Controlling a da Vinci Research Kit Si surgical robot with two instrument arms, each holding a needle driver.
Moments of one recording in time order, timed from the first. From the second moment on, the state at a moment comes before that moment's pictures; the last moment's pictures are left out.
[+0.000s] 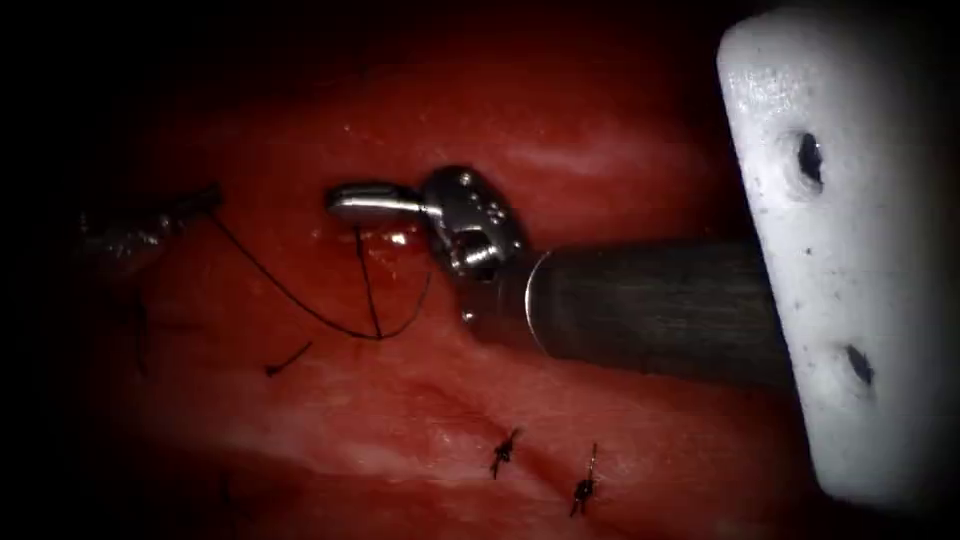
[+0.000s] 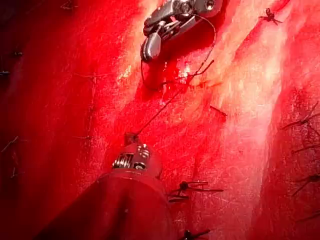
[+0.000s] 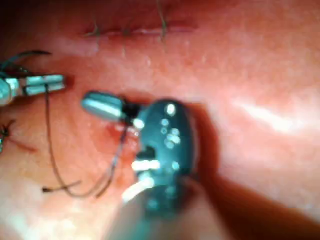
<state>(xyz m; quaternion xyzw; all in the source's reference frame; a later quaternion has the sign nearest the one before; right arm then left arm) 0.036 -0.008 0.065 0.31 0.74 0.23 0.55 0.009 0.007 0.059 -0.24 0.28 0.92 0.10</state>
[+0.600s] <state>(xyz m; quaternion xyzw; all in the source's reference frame) 0.038 -0.008 0.065 0.37 0.73 0.20 0.55 0.005 0.010 0.064 -0.21 0.30 0.92 0.11</state>
